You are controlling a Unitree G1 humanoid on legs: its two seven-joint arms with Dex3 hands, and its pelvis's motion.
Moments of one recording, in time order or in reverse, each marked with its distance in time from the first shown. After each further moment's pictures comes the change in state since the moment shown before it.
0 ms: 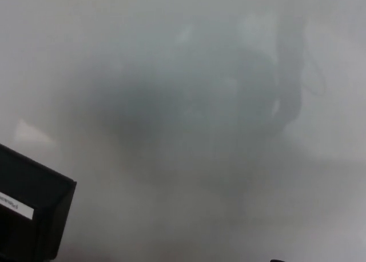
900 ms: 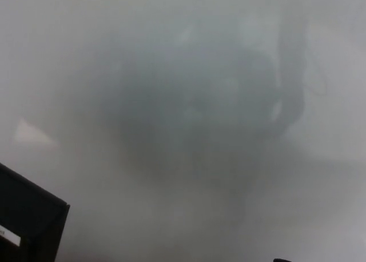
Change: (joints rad) left_arm 0.006 0.038 -0.051 0.044 -0.031 -0.002 -0.106; right_arm -0.009 -0.013 0.005 0.007 0.011 0.010 -0.005
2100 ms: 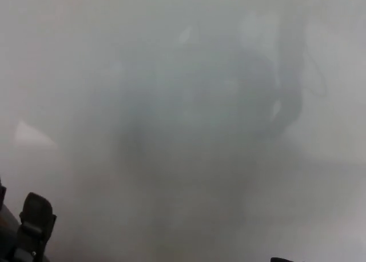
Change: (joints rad) left_arm -0.032 0.039 -0.115 0.153 0.119 -0.091 0.001; right_arm 0.008 -0.001 0.021 -0.024 -0.014 0.002 -0.015
